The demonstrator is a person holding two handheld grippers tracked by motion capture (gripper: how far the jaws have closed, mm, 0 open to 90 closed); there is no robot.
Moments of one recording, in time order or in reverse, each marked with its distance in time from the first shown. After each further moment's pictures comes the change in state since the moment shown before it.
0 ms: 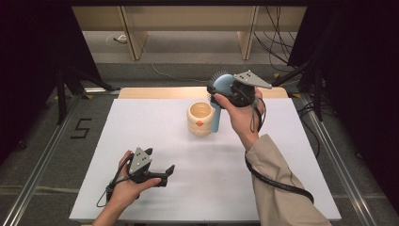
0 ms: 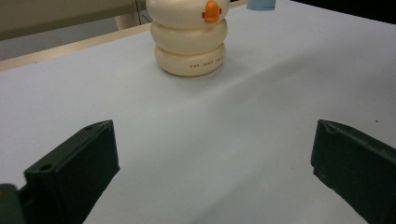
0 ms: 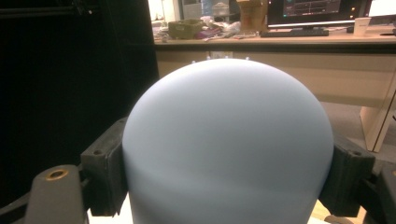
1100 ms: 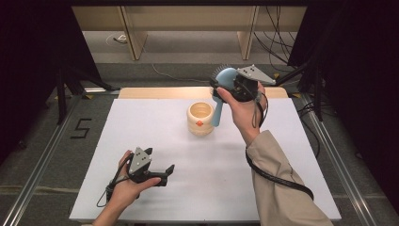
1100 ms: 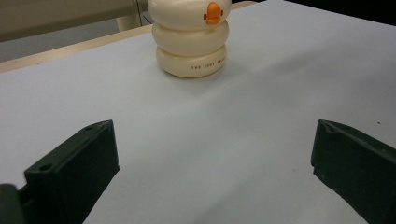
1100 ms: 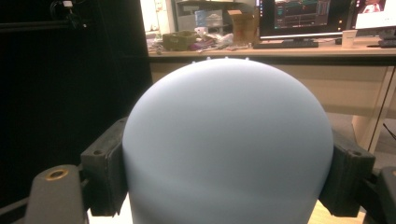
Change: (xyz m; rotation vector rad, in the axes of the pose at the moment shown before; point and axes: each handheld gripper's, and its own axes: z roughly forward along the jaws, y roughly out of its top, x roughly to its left) left arm 0.001 0.000 0.000 -0.007 0.003 -0.002; right arm -0.006 0.013 0.001 -0.041 -0.024 0.003
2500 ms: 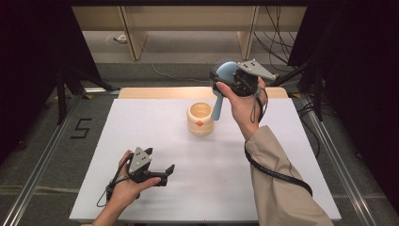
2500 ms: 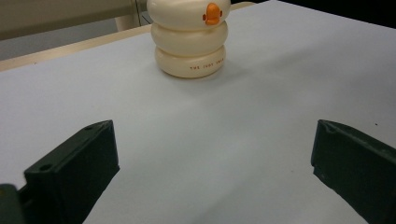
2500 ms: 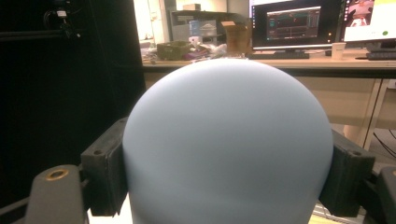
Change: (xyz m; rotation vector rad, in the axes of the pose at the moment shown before) left arm 0.000 0.000 0.000 -0.002 -0.007 -0.009; right arm -0.001 0.011 0.007 -0.037 -0.026 -0.005
